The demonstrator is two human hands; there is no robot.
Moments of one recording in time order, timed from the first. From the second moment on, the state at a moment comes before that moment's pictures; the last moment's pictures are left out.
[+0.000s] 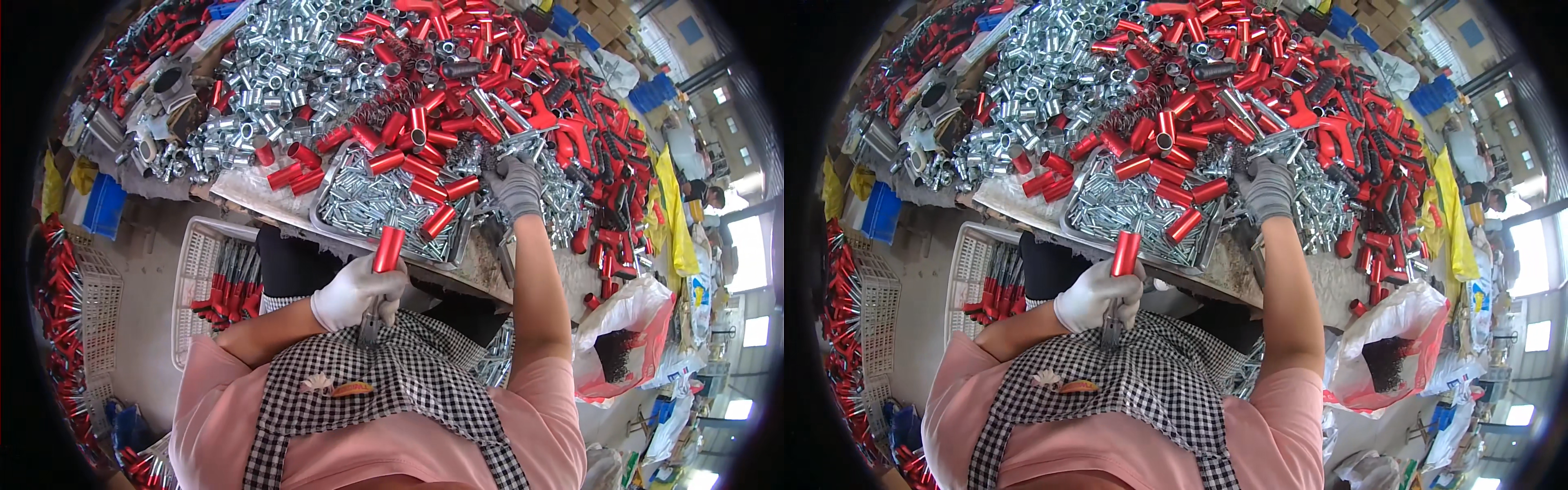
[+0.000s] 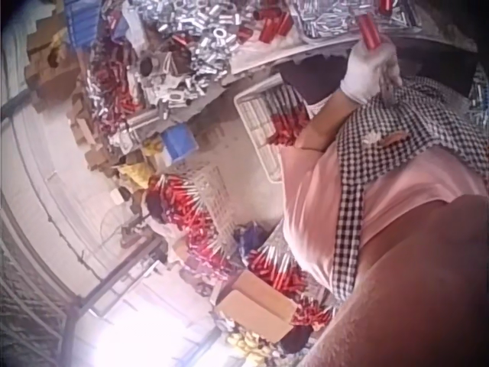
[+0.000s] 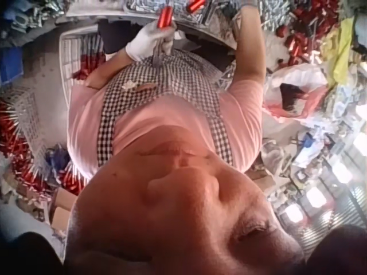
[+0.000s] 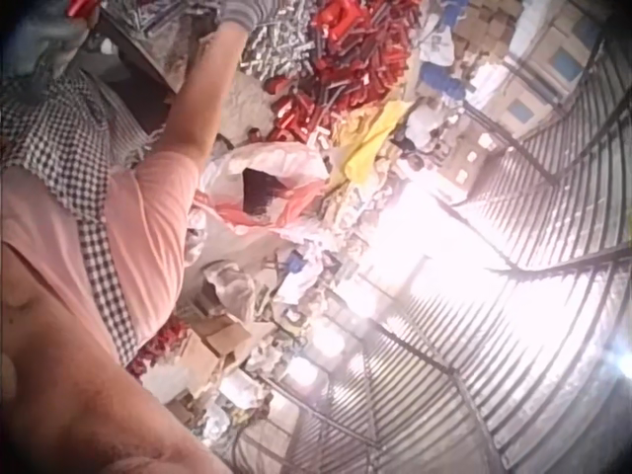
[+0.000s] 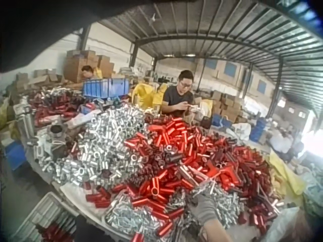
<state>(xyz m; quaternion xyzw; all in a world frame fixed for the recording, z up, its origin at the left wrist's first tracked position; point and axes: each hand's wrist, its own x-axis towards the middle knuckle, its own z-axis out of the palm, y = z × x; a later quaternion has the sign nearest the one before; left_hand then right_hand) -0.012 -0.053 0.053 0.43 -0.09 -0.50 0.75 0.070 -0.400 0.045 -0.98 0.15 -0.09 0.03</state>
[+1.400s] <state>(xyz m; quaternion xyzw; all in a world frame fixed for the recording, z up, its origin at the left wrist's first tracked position) 0.052 -0.046 0.047 0.76 -0.34 -0.17 0.52 0.297 -0.448 0.066 -0.74 0.20 0.04 0.64</state>
